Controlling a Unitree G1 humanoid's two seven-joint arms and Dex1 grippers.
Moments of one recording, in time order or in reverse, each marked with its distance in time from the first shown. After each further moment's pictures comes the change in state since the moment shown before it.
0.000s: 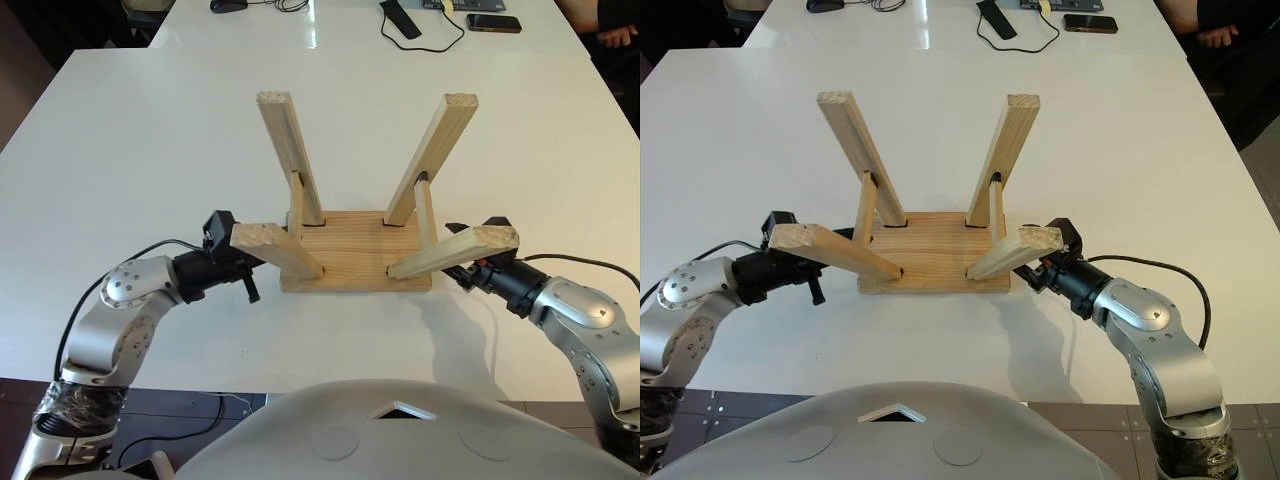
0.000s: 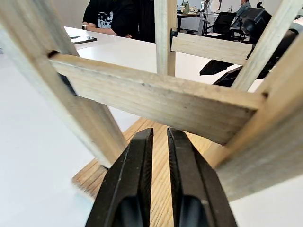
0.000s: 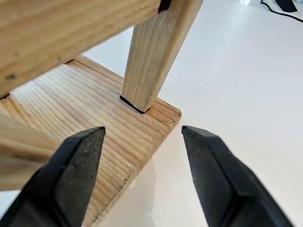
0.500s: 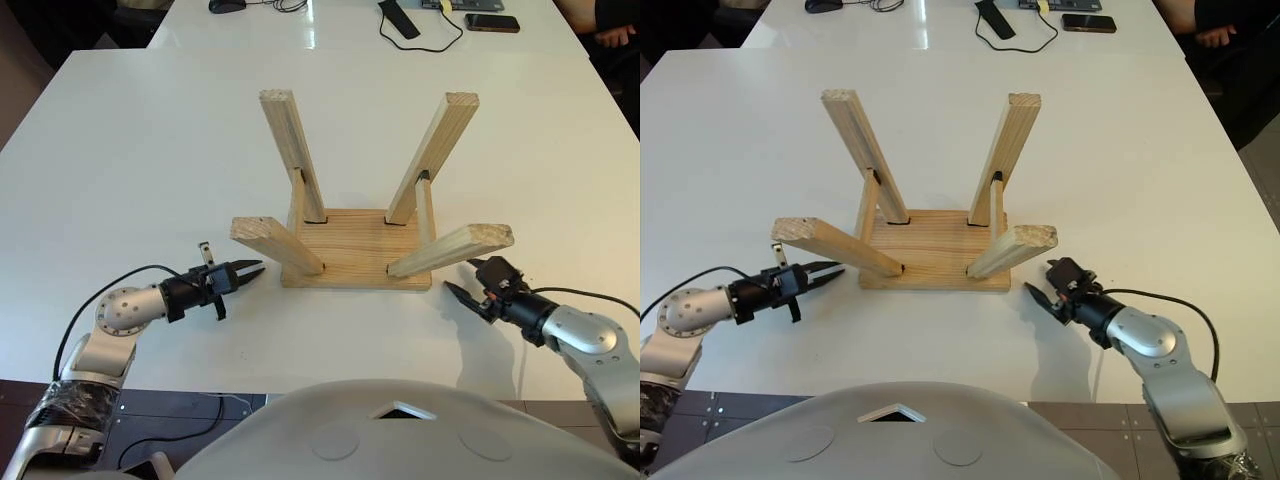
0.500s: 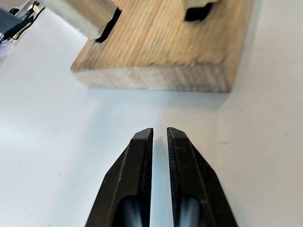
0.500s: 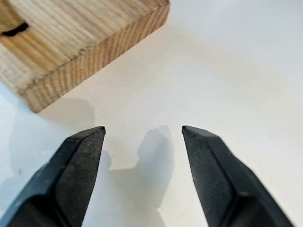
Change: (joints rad) left arm 0.054 0.024 -0.115 0.464 0.592 -0.723 0.002; right arm 0.166 -0.110 0.122 0.122 -0.249 -0.217 0.021
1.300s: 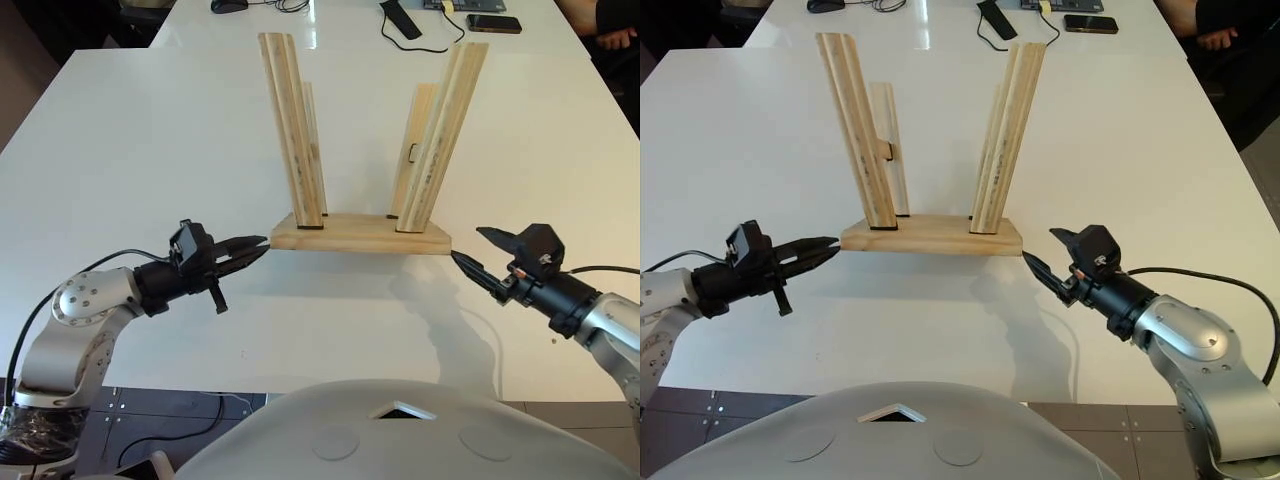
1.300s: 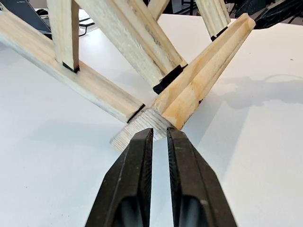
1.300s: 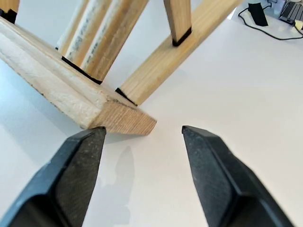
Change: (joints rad) left arm 0.061 0.068 0.236 -0.512 -0.579 0.701 -0.045; right arm -0.053 0.020 -0.362 -0.317 0.417 0.289 0.003
